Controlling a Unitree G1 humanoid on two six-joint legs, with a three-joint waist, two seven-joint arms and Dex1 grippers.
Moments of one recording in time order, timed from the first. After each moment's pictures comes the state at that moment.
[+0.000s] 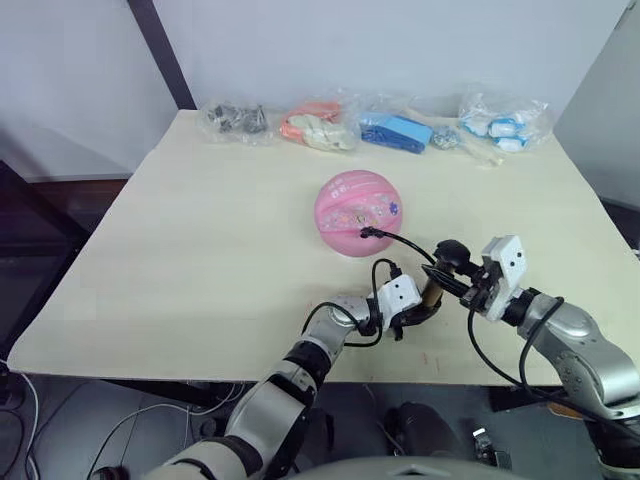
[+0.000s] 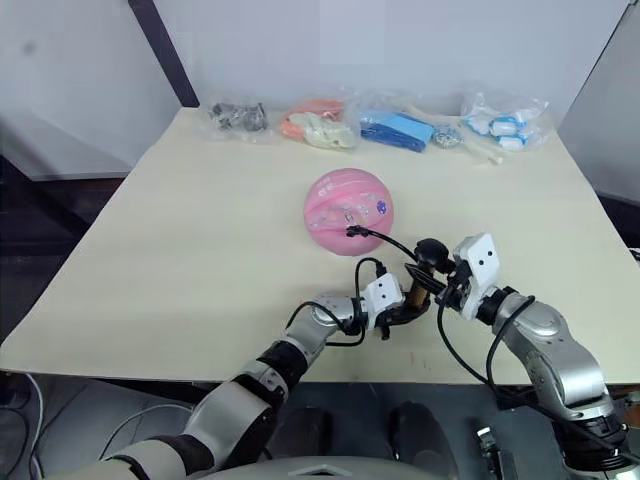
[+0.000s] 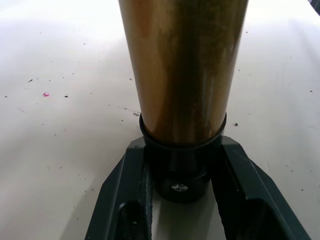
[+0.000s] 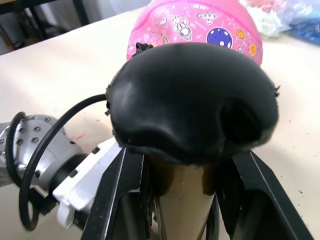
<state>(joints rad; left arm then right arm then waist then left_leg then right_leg) -0.57 -0.04 -0.37 0.92 0.16 -0.30 -0.79 -0.05 -0.56 0.00 -0.38 0.57 0.49 0.60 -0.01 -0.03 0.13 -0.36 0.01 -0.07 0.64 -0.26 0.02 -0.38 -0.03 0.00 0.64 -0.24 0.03</state>
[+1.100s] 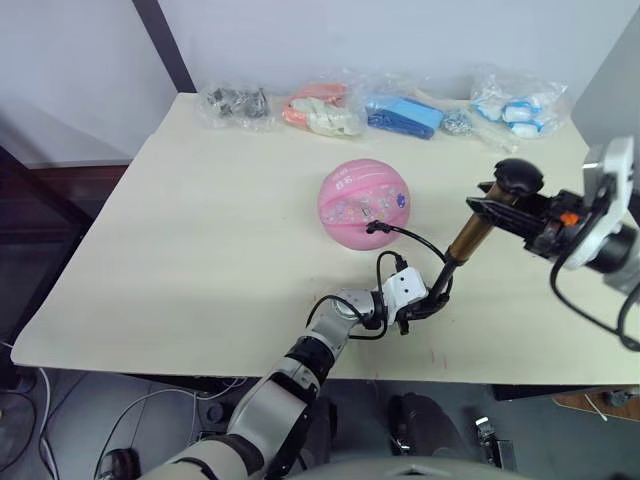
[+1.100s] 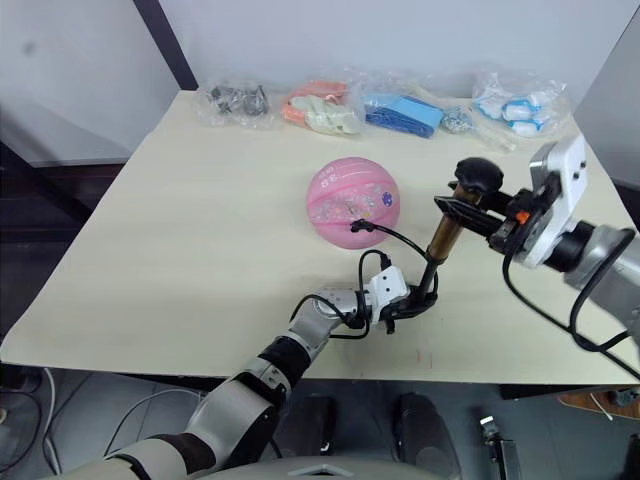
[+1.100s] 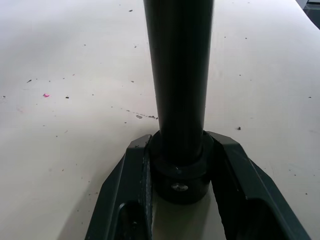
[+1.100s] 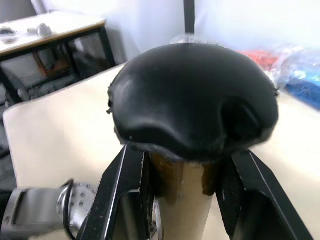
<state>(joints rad) -0.58 -0.04 -0.36 0.87 0.15 -0.25 -0.80 -0.18 -0.75 -0.25 -0.54 0.97 0.74 0.52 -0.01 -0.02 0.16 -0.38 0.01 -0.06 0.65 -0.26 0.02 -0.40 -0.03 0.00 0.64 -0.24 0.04</state>
